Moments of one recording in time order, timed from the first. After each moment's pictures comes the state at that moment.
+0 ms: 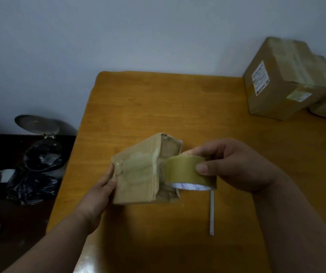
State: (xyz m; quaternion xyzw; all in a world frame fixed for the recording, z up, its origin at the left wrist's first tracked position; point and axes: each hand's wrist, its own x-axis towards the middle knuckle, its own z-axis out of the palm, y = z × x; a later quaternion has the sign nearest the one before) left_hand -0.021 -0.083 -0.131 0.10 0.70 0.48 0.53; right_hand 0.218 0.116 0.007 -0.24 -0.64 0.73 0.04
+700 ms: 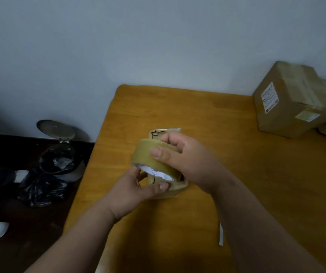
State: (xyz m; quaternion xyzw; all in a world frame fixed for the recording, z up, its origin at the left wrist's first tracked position) left_hand 0.003 -0.067 -0.043 0.32 0.65 0.49 0.49; right_hand 0.125 0.053 0.043 -0.27 -0.74 0.61 0.11
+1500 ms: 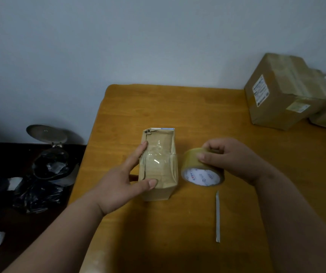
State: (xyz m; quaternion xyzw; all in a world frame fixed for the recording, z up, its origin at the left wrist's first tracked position) left_hand -0.021 -0.056 -0.034 0.45 0.68 0.35 0.46; right_hand 0.203 0.123 0.019 -0.36 -0.80 0.47 0.05
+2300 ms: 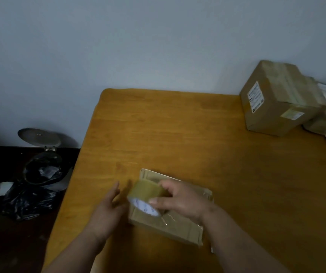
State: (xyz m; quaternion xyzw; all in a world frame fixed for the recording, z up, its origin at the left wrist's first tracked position) left_hand -0.006 -0.079 -0.111 0.16 0.75 0.41 0.49; right_hand 0.161 0.064 -0.065 -0.33 -0.64 0.70 -0.01
